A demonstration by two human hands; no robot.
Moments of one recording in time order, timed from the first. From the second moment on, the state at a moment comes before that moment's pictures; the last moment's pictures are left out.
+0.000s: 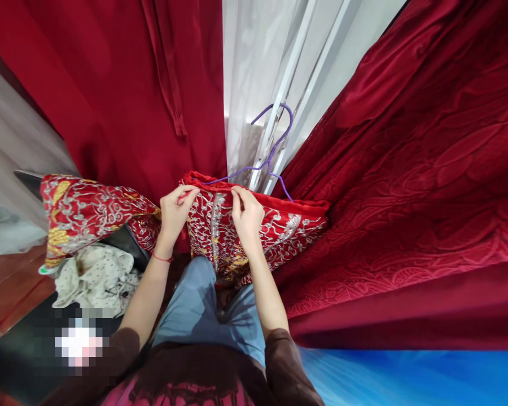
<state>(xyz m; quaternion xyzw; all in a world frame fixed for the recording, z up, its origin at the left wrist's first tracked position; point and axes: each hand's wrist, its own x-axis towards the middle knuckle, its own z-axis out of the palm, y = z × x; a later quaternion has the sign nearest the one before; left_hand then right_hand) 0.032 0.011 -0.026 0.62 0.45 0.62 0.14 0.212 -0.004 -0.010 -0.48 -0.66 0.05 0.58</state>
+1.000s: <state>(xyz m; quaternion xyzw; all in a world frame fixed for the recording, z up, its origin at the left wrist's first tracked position) 0.041 -0.002 -0.017 0.49 0.50 0.71 0.04 0.213 -0.023 -0.005 -0.36 -0.70 0.37 0.50</state>
